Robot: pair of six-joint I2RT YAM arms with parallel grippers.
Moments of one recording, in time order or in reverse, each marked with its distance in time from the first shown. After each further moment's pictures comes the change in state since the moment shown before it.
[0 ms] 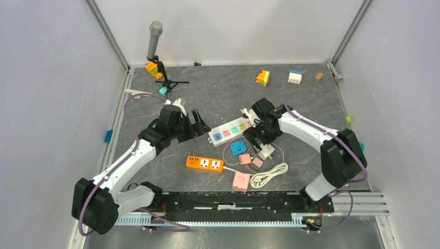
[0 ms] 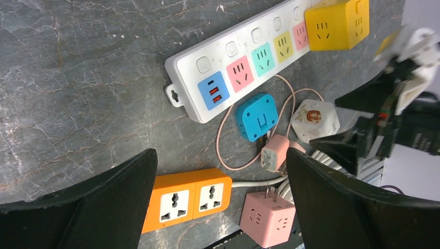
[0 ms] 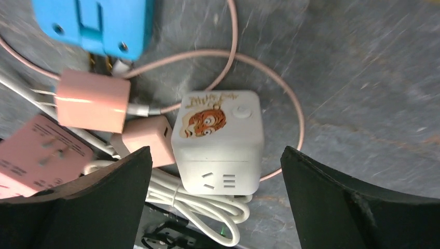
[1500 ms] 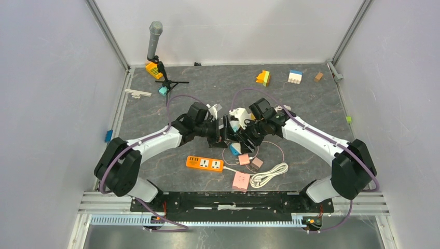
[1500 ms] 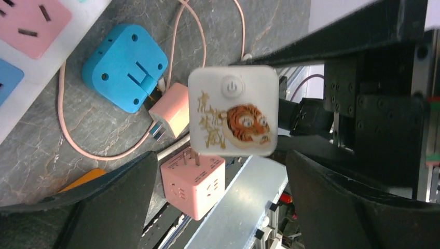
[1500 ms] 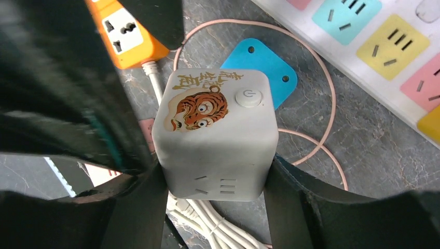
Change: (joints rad) left arm -0.182 0.381 0.080 0.281 0.468 -0.108; right arm 0.098 -0.118 -0.061 0.166 -0.331 -0.150
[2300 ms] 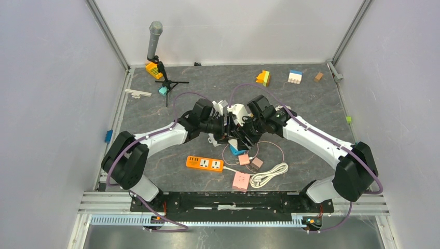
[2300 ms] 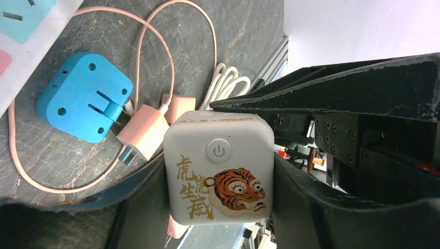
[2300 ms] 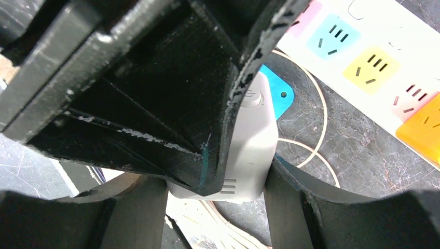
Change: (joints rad) left arm -0.022 0.098 0.069 0.106 0.061 -0.068; right arm 0.032 -0.027 0.059 0.000 0.023 0.047
